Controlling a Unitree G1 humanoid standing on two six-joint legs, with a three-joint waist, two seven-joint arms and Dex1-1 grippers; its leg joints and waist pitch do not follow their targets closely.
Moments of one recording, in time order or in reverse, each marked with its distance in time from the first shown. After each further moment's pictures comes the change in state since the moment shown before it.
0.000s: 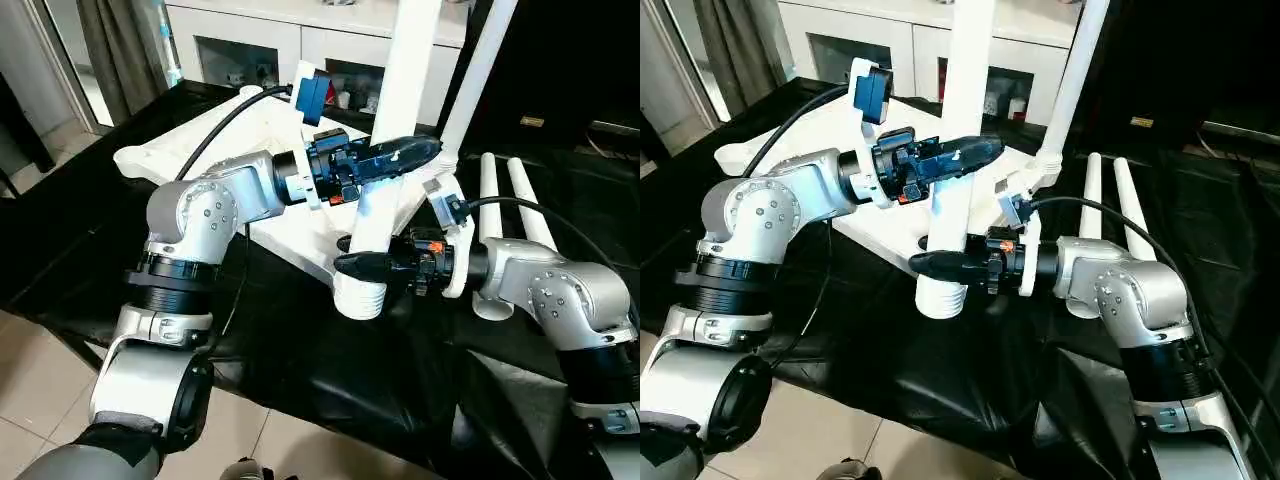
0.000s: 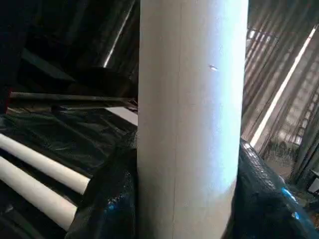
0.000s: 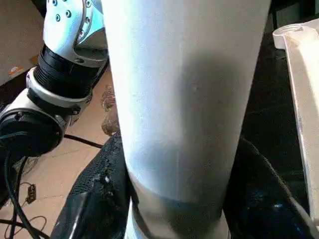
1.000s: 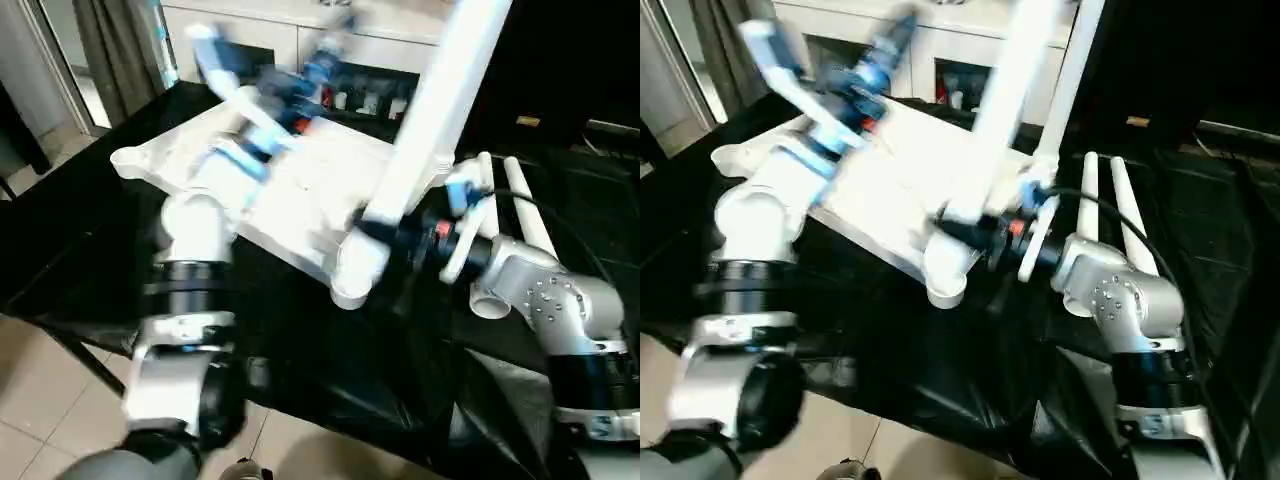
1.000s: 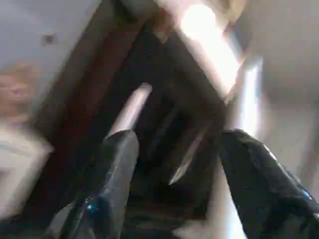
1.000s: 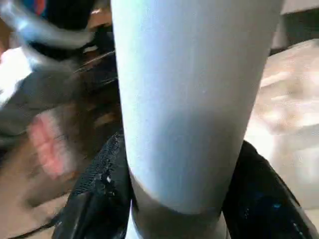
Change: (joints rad) left arm 0.003 -0.012 0.178 0.125 0.104 -0.437 0.218; right arm 0.035 0.142 -0.187 0.090 -0.085 -0.229 -0.344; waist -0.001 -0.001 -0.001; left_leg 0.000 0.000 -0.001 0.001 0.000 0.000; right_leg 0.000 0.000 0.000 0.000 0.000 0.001
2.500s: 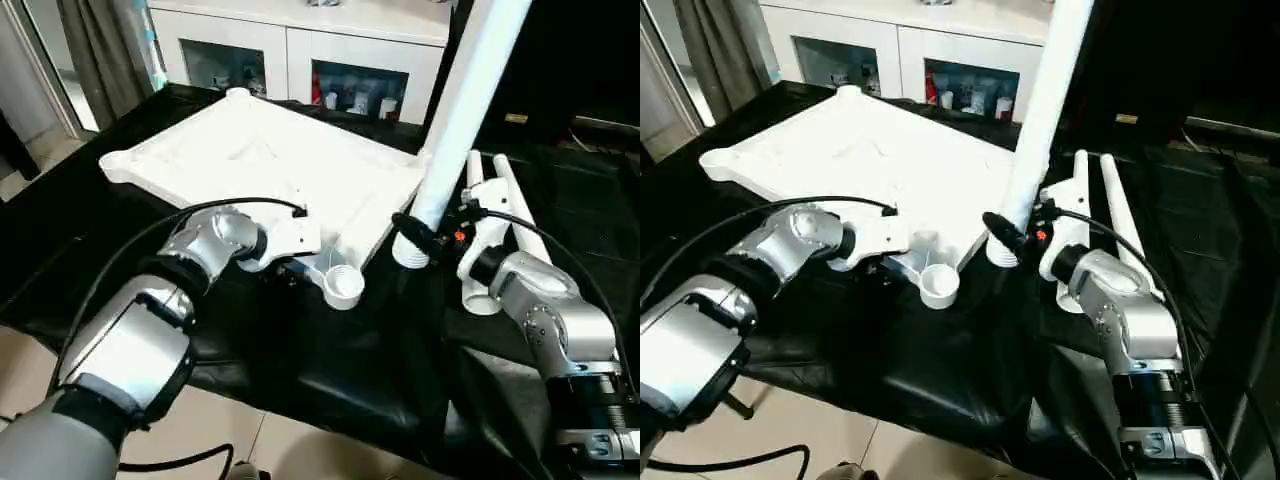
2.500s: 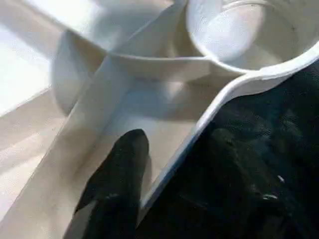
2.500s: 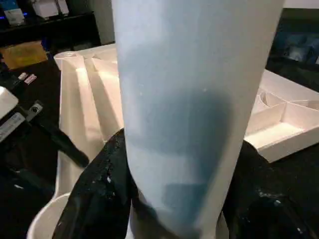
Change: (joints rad) left arm -0.177 0.157 -0.745 0.876 0.906 -0.620 -0.344; right arm 0.084 -0.035 0.063 0.035 -0.251 -0.192 -0.134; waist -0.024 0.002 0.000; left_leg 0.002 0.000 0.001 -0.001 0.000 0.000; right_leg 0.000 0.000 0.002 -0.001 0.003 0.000
